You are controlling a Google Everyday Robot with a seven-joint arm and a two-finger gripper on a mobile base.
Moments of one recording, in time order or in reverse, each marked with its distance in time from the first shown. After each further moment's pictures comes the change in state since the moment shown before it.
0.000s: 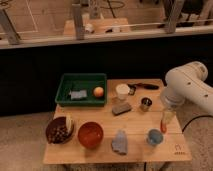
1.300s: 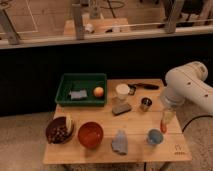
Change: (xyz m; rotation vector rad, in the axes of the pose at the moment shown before) arm 0.000 0.000 0.000 0.000 0.000 0.000
